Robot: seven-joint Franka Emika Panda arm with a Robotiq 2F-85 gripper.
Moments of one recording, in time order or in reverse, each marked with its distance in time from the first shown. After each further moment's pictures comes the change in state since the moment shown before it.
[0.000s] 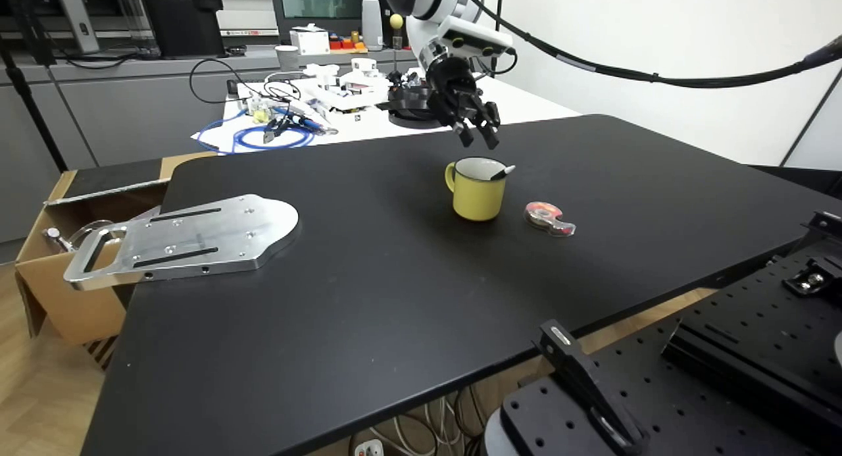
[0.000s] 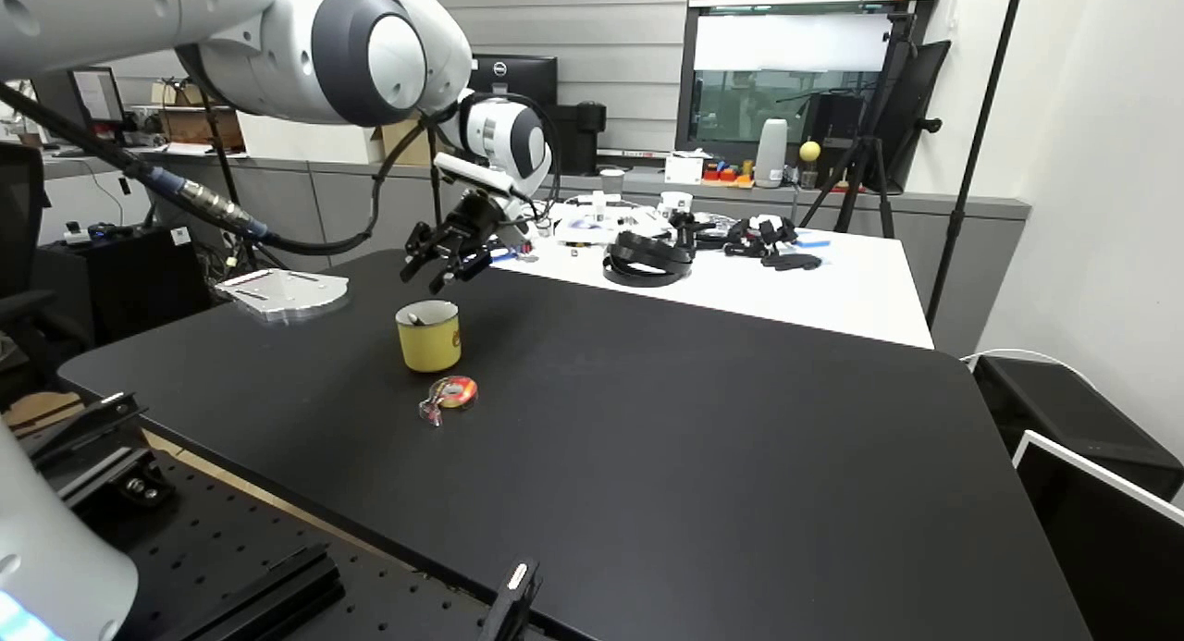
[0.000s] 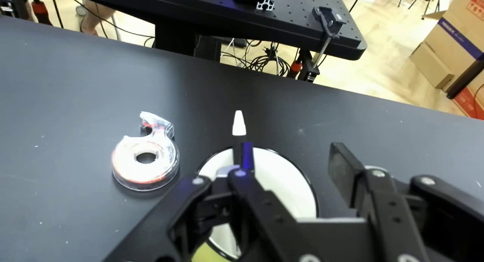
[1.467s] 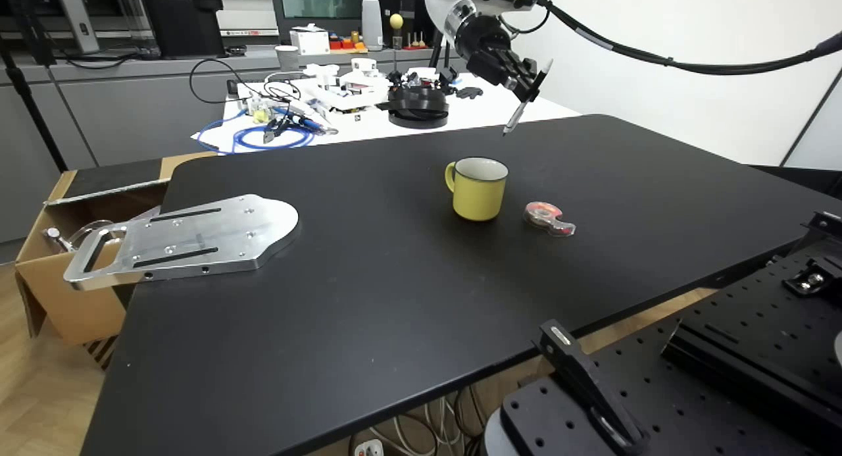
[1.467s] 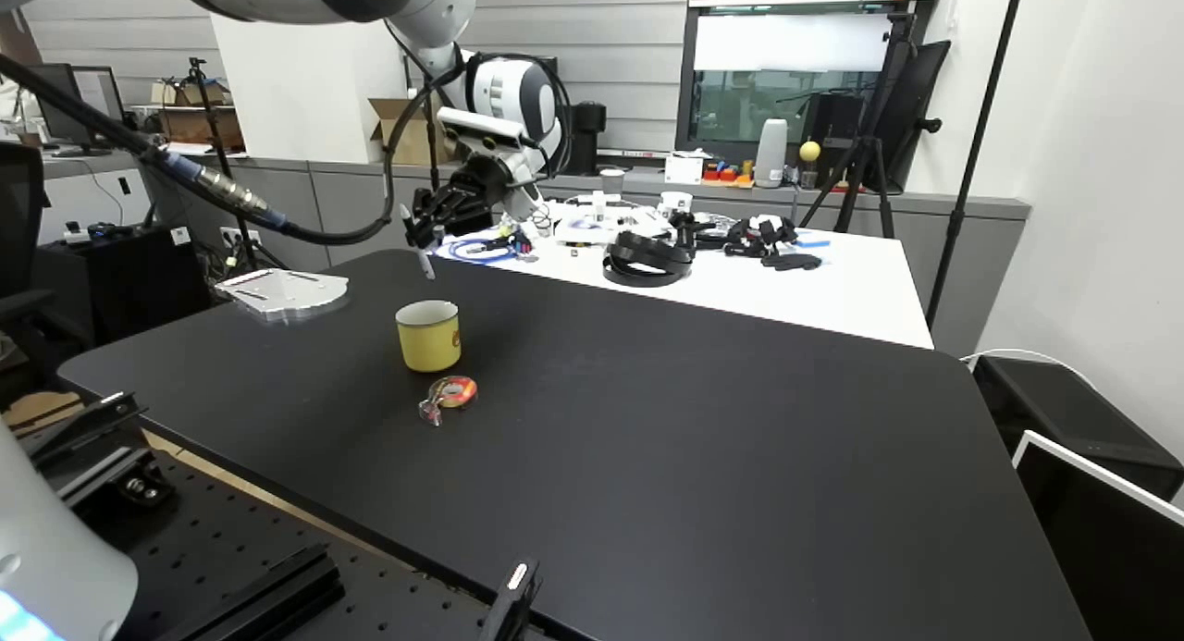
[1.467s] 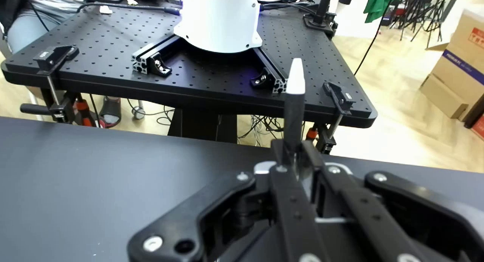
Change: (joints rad) arm -0.039 -0.240 -0.015 -0.300 -0.063 -0.084 0.014
